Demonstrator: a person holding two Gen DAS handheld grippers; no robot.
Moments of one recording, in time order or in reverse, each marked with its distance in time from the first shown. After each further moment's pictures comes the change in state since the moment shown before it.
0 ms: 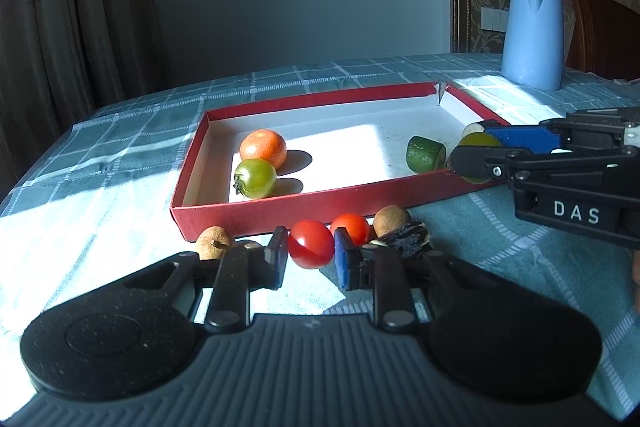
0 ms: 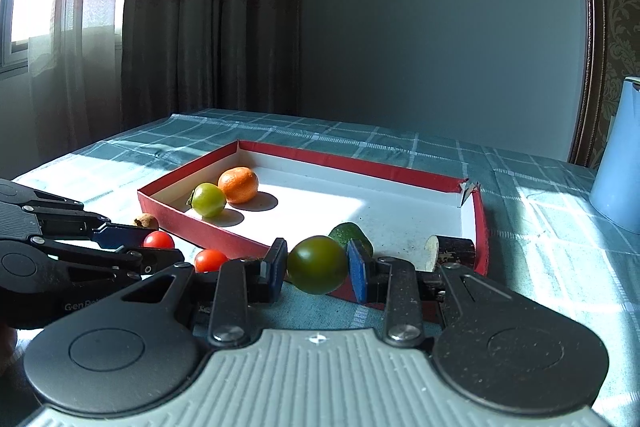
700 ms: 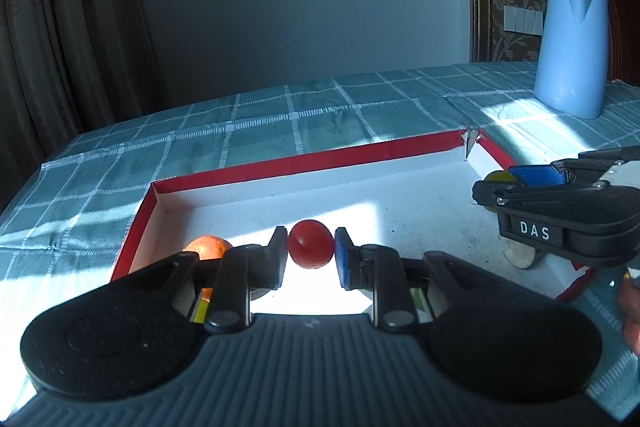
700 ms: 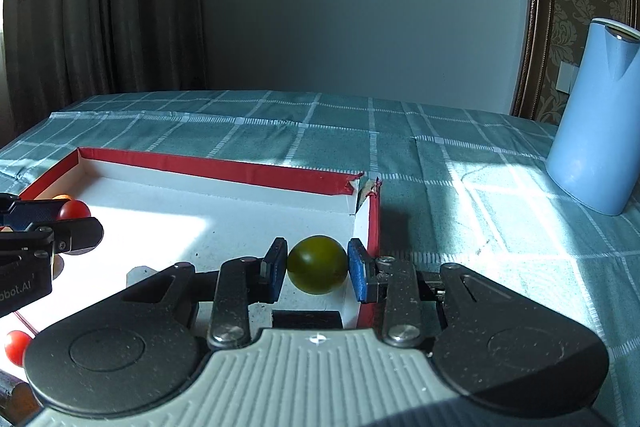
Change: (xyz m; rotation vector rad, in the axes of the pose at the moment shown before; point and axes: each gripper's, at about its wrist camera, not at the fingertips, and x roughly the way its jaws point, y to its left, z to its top) left arm 0.105 -0.032 0.084 0.005 0.039 0.056; right arm 0.107 -0.100 0.032 0.120 0.168 -0.200
